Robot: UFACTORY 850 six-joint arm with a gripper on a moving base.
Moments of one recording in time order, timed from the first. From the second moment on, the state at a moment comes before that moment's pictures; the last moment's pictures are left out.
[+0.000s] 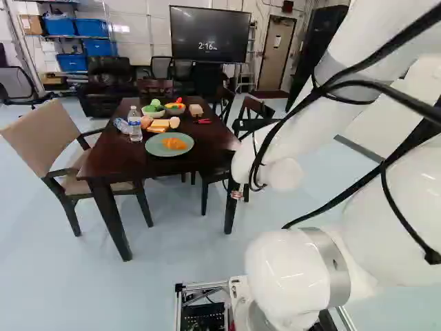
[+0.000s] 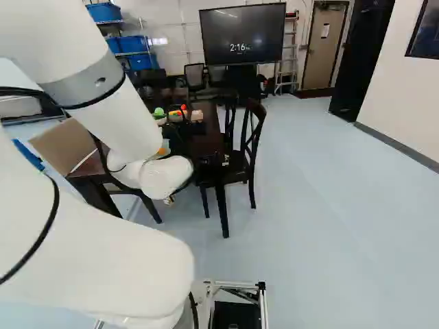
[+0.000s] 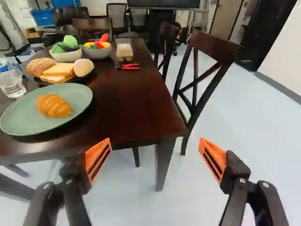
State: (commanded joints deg) arm -0.2 15.2 -8.1 0.2 44.8 -1.4
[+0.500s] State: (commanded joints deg) arm 0.0 15.9 -5.5 0.0 49.2 -0.2
